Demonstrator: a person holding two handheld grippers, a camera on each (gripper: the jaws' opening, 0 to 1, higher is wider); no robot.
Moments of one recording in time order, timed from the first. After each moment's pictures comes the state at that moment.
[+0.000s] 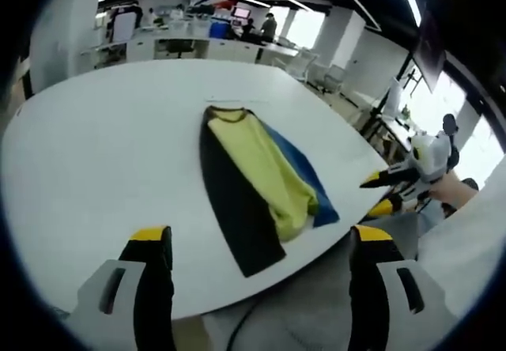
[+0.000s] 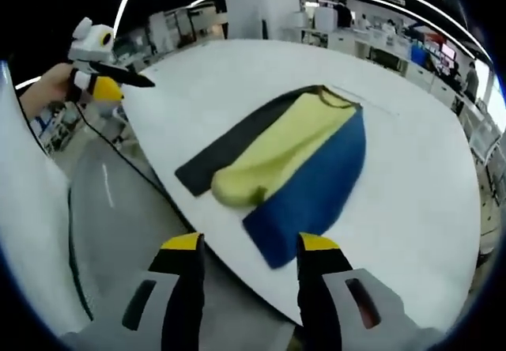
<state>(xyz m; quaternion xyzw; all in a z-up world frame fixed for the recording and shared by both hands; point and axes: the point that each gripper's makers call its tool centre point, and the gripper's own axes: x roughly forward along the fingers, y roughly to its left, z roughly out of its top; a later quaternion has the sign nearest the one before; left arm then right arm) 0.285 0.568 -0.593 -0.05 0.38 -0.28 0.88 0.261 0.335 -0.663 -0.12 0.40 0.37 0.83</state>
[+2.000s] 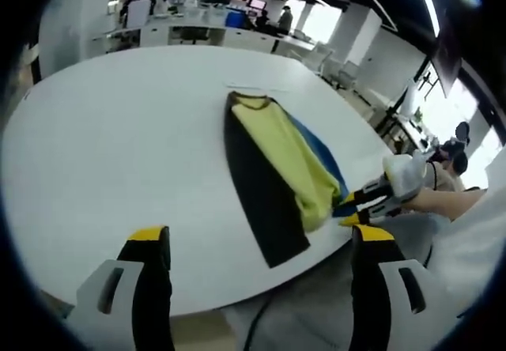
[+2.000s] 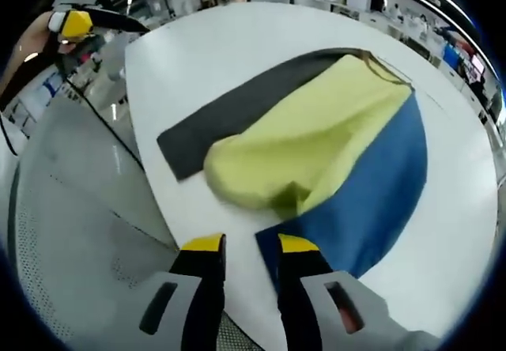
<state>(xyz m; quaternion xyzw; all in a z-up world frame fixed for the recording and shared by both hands) 0.293 0.607 -0.618 -0.06 0.41 -0.24 0.88 0.282 0.386 -0.759 -0.19 0.45 0.41 0.77</state>
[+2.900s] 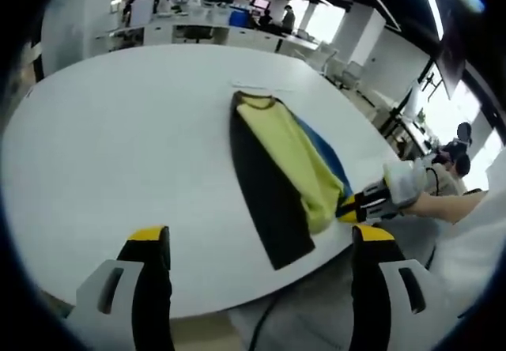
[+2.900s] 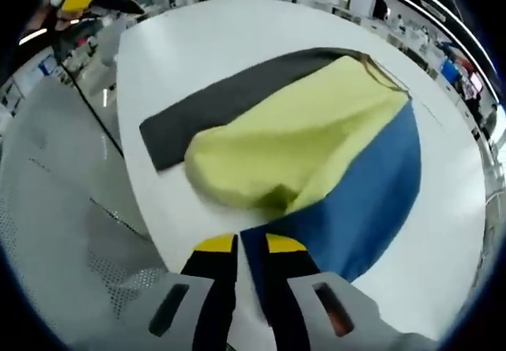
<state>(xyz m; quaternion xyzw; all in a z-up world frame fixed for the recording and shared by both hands) 0.298 0.611 -0.620 -0.06 0.41 -0.24 0.88 0.290 0.381 -0.769 -0.26 0.43 0.40 0.76</state>
